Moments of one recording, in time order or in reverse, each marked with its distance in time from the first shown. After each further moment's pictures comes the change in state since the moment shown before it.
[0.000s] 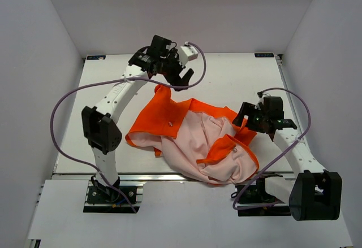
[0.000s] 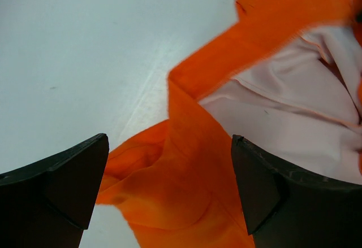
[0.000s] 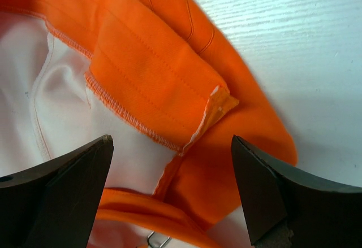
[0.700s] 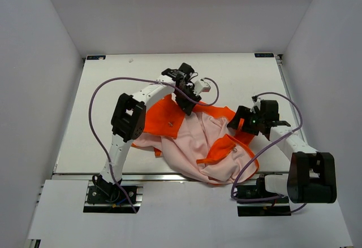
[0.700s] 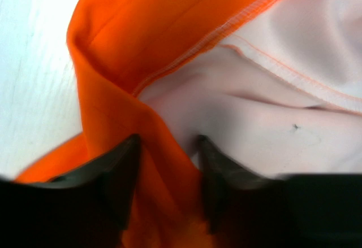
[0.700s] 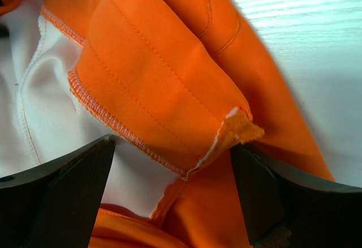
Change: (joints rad) left arm -0.099 0.373 -0.011 -0.110 0.004 0.034; right arm -0.027 0.152 -0.091 0.208 -0.150 0.006
